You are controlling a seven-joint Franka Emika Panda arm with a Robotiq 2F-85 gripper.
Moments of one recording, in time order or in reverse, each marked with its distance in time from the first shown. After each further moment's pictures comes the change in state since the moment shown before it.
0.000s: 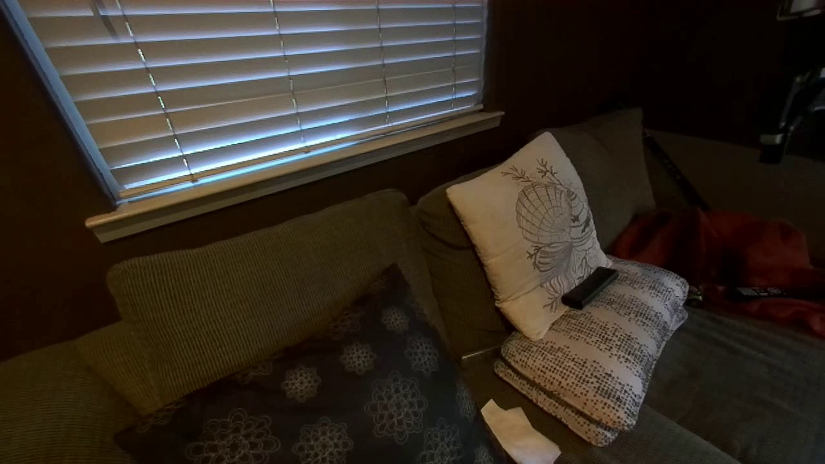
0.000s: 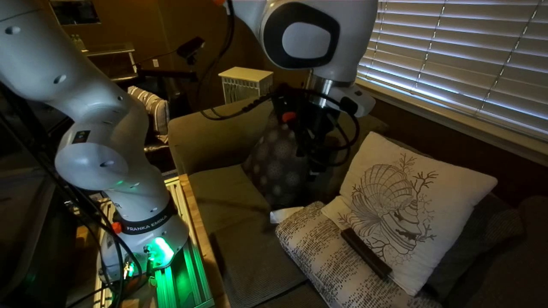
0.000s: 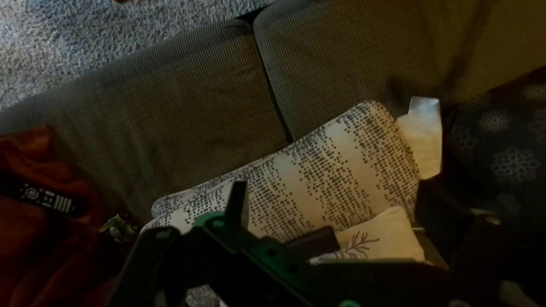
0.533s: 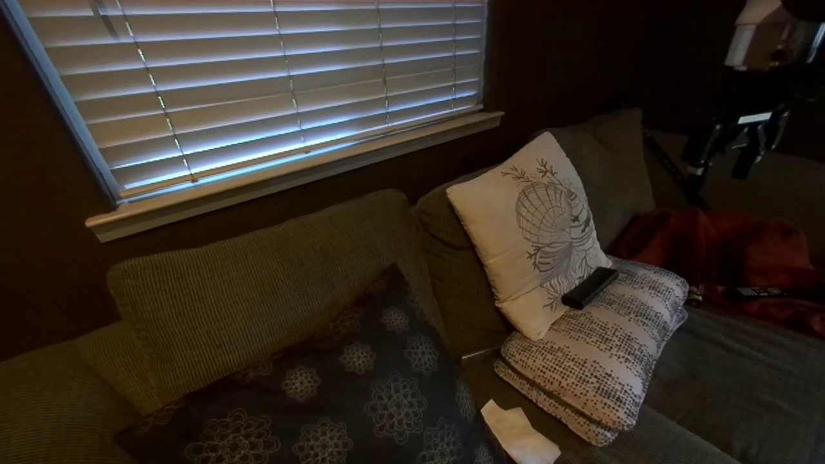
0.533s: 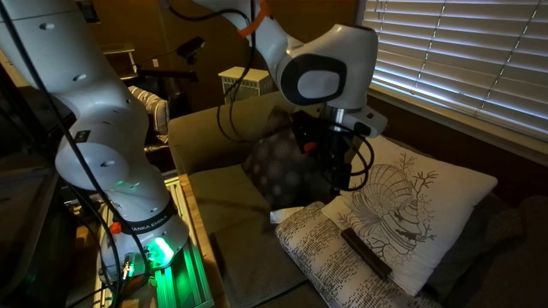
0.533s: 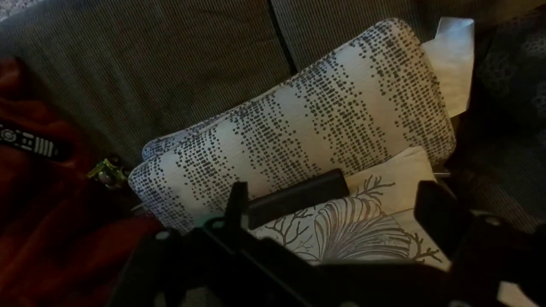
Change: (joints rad) arm 0.005 0.209 0.009 0.006 0.006 0.350 0.021
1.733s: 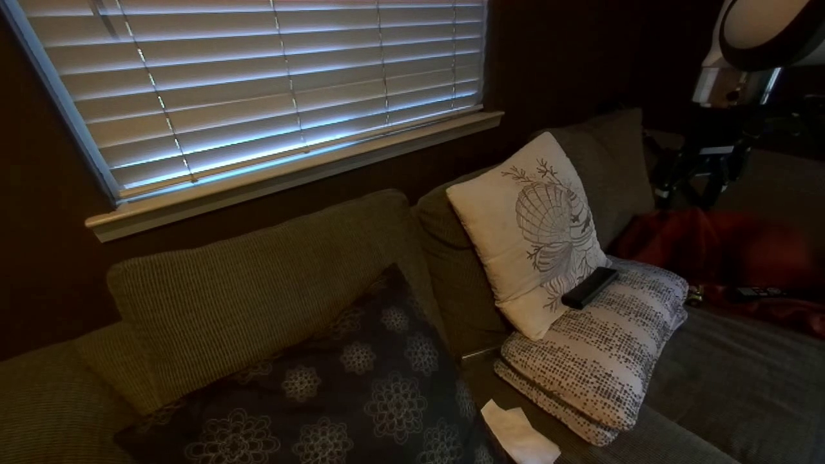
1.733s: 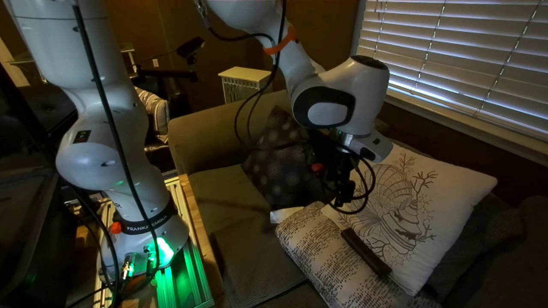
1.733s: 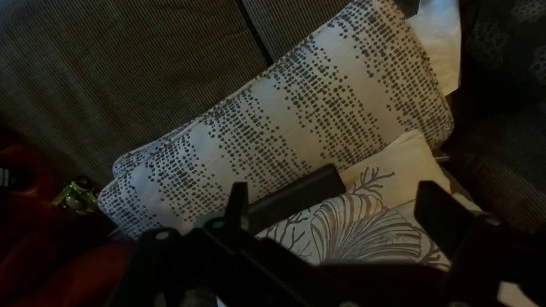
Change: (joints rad) arm 0.004 0.180 -0.005 0.063 0.165 0.102 -0.039
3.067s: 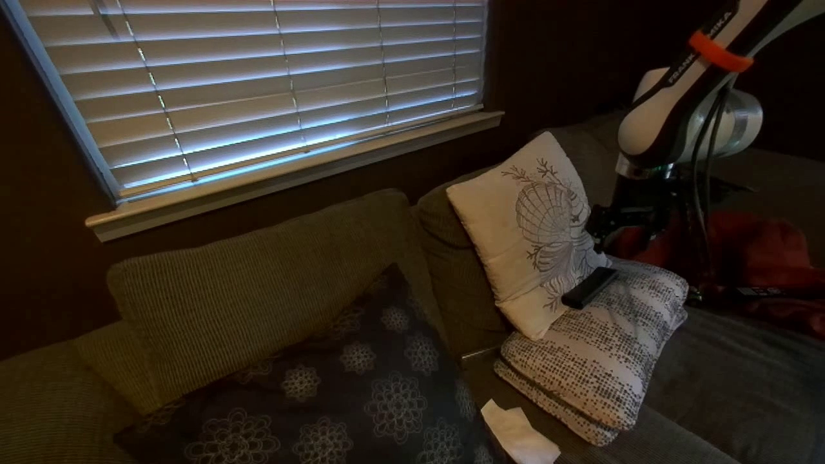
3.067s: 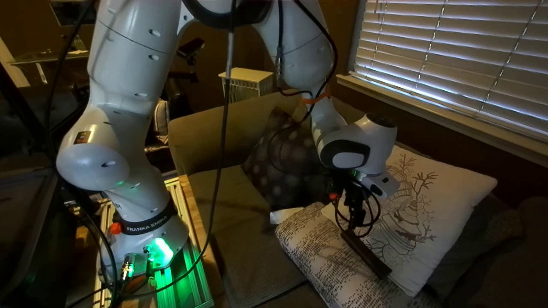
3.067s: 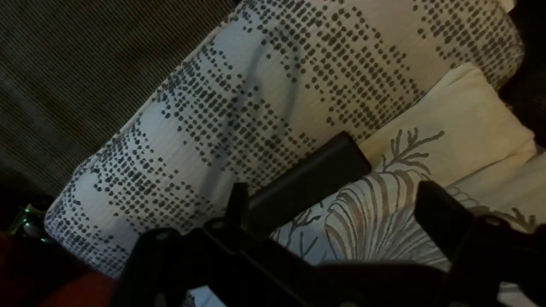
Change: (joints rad) arm 0.001 0.483 0.057 0.299 0.092 0.180 0.136
